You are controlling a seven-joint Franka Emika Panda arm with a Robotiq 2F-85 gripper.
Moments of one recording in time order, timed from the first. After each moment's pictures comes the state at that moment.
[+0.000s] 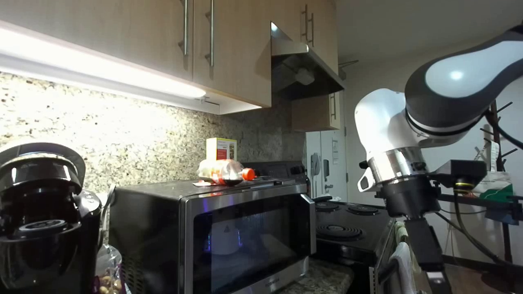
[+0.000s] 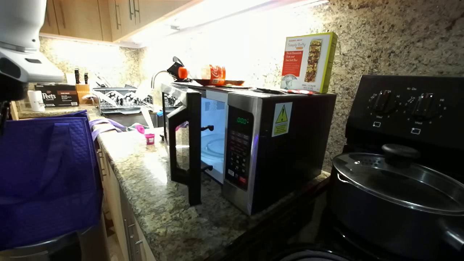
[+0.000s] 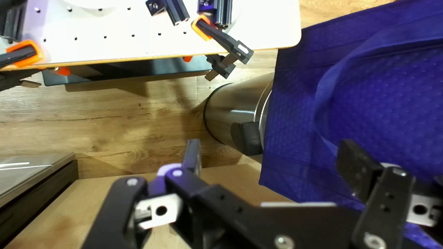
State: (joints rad) arm 0.13 -0.72 0.02 -2.77 0.33 1.83 0.13
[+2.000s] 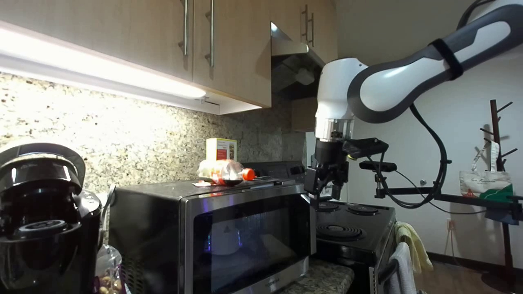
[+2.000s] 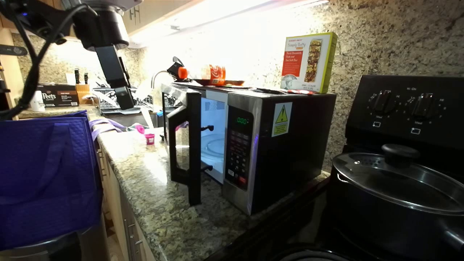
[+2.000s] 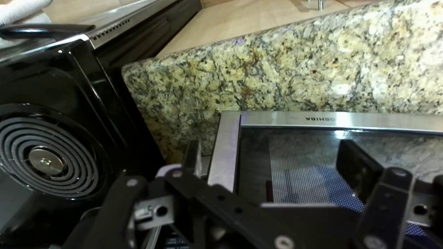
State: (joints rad) arm -0.15 -0.46 0.10 -2.43 -0.15 2.16 0.41
